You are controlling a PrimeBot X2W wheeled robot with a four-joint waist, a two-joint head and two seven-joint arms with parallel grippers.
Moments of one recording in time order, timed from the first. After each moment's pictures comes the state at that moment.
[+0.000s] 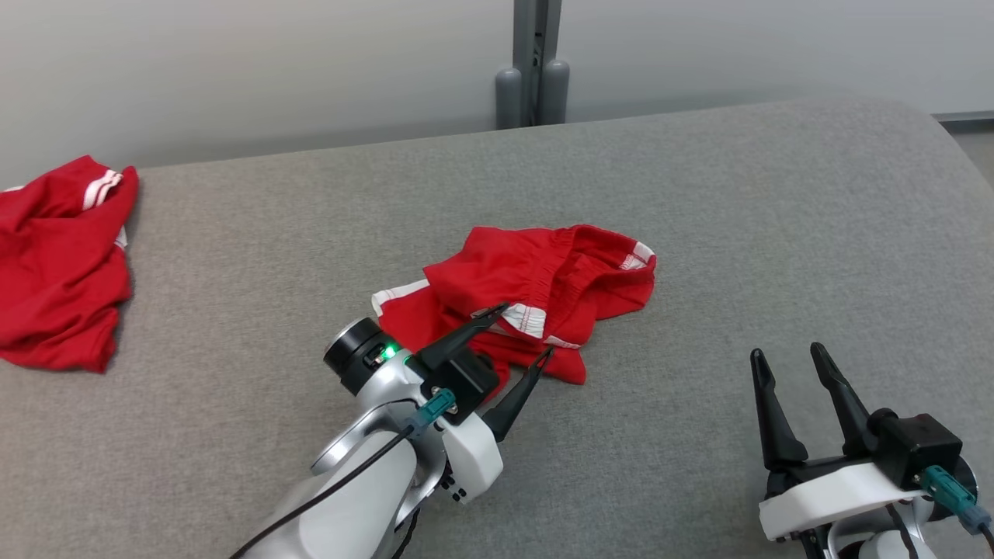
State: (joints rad) left arm -0.51 0.05 -0.64 0.61 -0.06 -0.12 -0.26; right arm -0.09 -0.05 0.06 0.24 0.19 0.13 -0.26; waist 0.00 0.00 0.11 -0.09
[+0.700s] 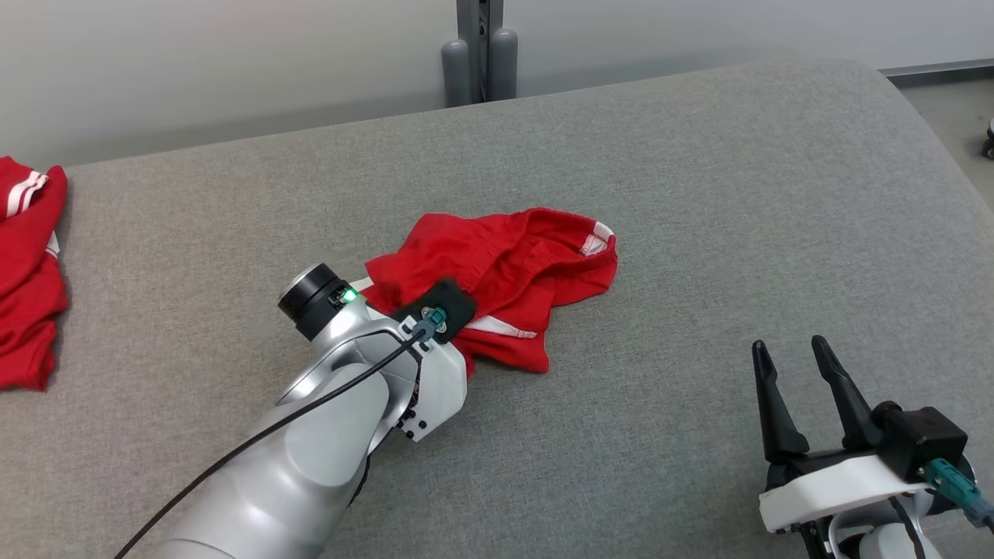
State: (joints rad) left arm -0.77 0.05 -0.78 0.94 -0.10 -0.06 -0.08; right arm -0.11 -0.05 0.06 0.25 0.22 0.13 -0.26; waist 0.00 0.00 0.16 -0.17
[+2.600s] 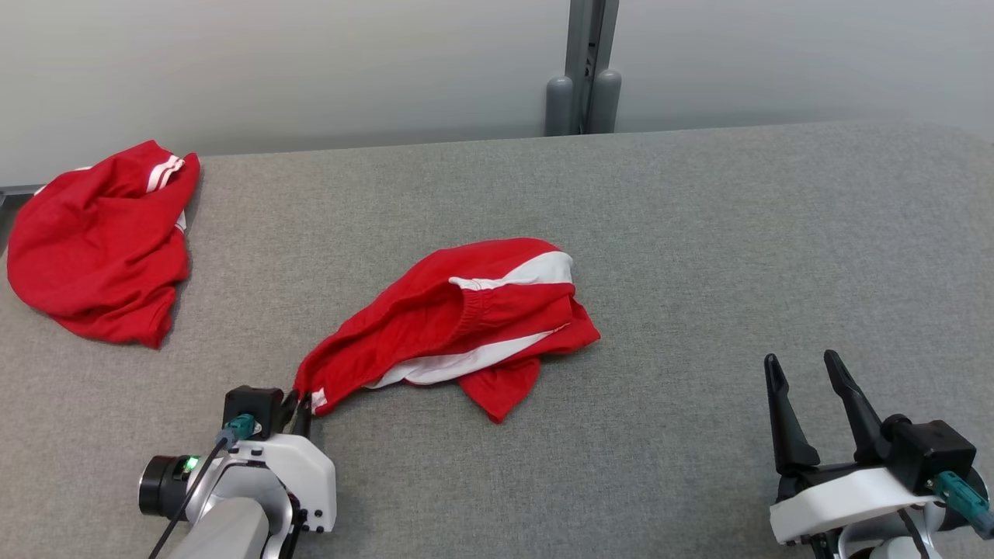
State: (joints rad) left arm -0.46 0.17 -0.56 0.96 -0.50 0.10 -0.21; right arm -0.08 -0.05 0.04 0.25 0.20 0.13 -0.26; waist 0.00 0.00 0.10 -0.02
